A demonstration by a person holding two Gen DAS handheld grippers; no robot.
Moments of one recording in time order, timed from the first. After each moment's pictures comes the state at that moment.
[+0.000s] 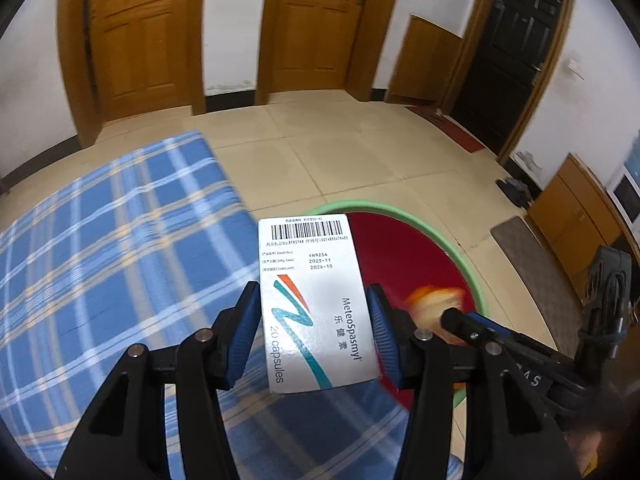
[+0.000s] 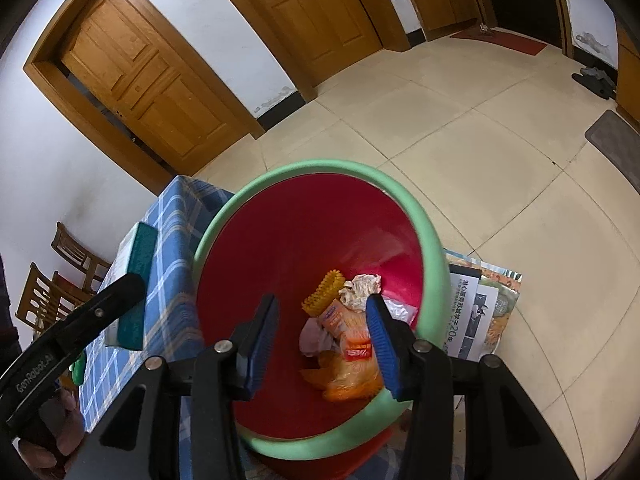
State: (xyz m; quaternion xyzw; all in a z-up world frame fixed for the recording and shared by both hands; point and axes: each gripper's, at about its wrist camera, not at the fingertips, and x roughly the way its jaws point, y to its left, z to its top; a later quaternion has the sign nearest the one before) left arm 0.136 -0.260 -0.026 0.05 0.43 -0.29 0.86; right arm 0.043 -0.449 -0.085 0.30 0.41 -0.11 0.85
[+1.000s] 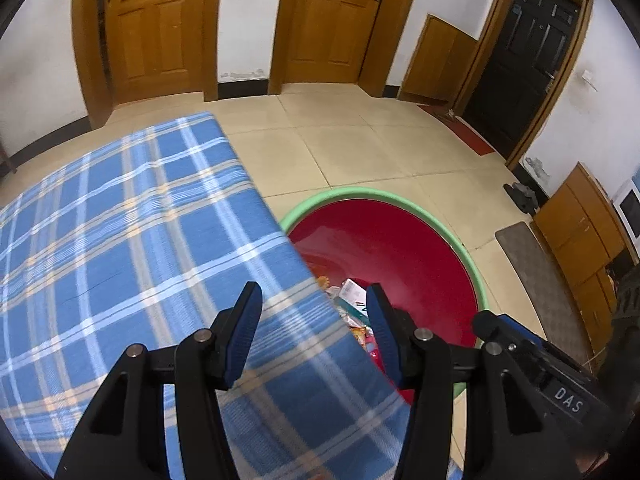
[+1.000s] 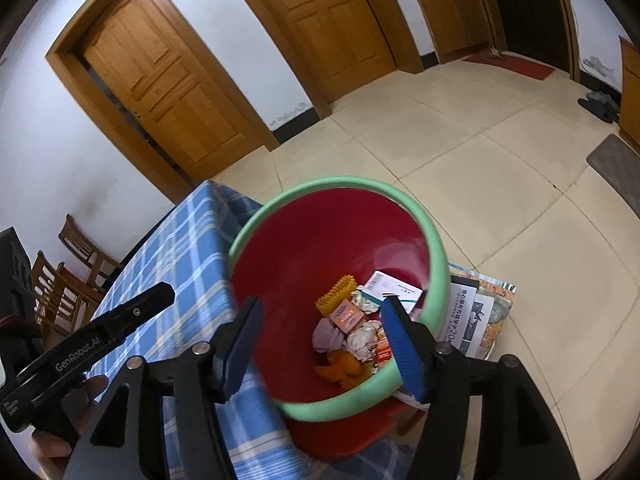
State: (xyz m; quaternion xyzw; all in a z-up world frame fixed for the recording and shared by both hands) left arm 0.126 -0.245 -0.028 0.02 0.45 -0.26 0.86; right arm 0.016 -0.422 -0.049 0.27 0.38 -0.10 0.88
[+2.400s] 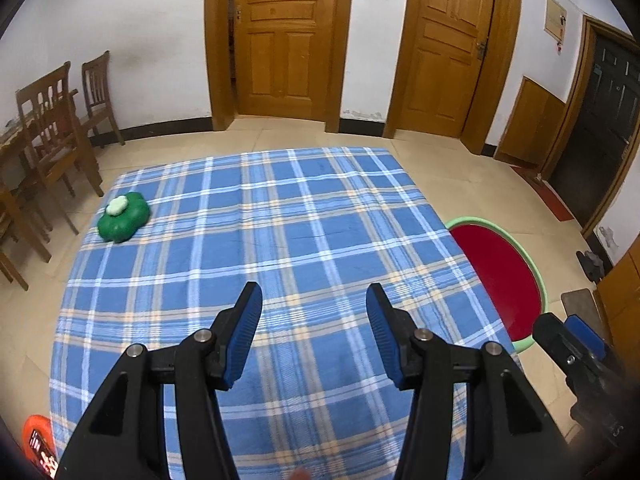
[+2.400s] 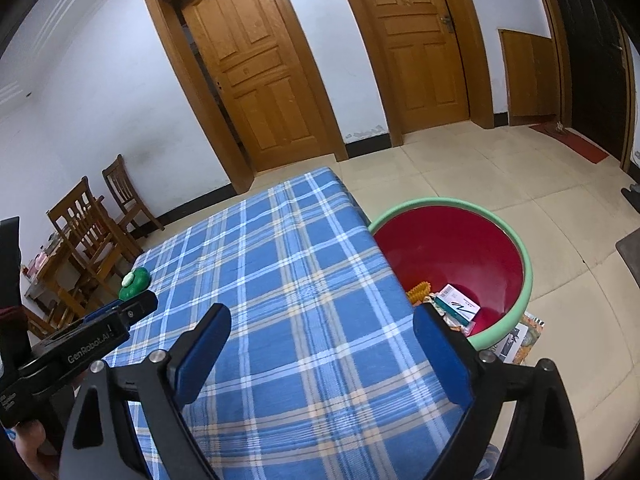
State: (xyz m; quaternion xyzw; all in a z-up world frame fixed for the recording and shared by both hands) left arm 0.037 -0.073 0.028 -0.01 0.39 -0.07 0.92; right arm -0.018 -0.273 0.015 0.15 0.35 -0.01 0.92
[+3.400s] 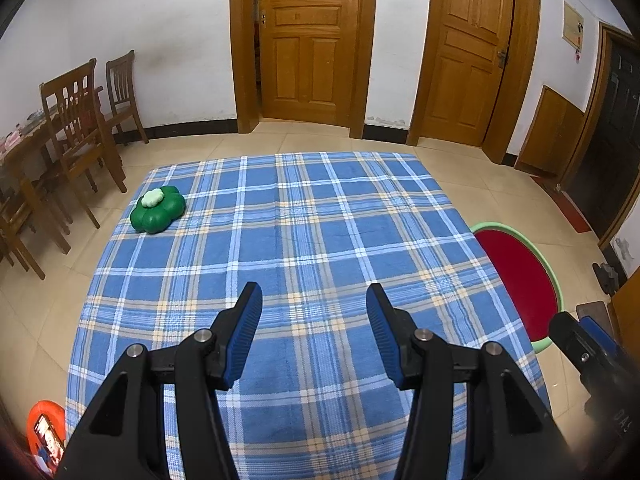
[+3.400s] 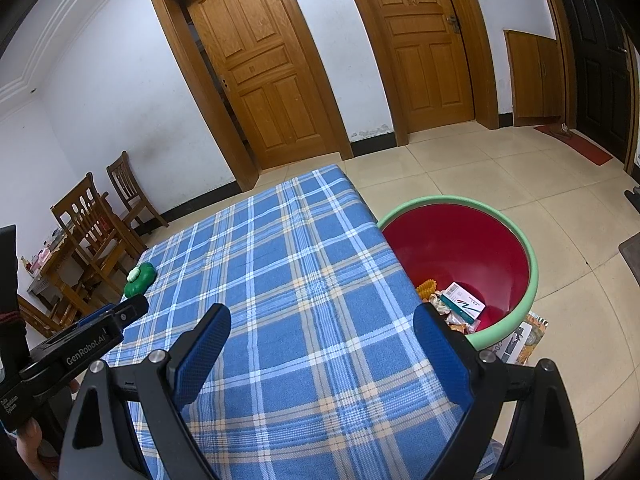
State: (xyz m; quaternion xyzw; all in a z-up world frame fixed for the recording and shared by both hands) left arm 0.024 -0.053 0.030 -0.01 0.38 -0.03 0.92; right arm -0.021 -0.265 0.017 0.15 0.35 0.00 0.92
